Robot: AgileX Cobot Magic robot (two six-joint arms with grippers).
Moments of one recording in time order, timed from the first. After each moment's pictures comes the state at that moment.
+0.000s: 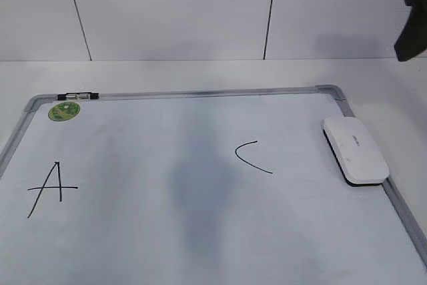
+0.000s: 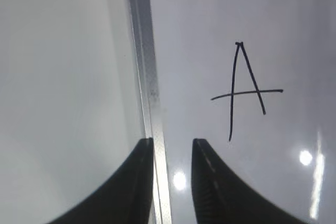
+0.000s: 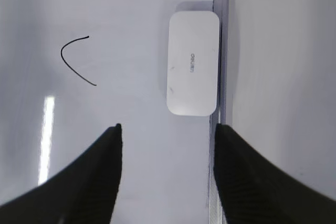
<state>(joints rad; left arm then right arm) 0.12 1.65 -1.28 -0.23 1.21 0.20 0.15 1.40 -1.41 0.06 1.24 0.11</state>
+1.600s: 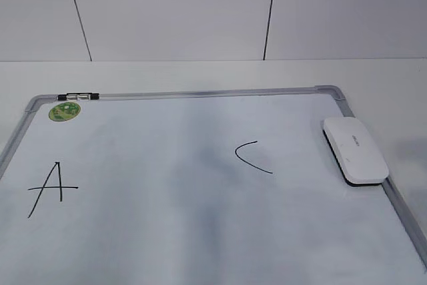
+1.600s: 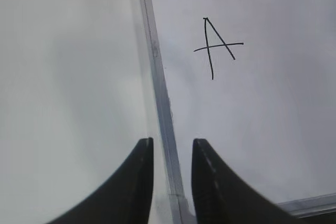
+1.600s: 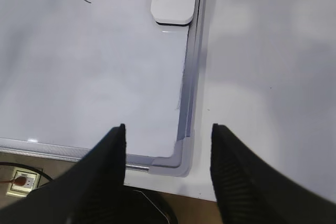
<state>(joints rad) 0.12 0.53 -0.75 -0.16 1.16 0.23 0.15 0.43 -0.77 0.03 1.27 0.01</state>
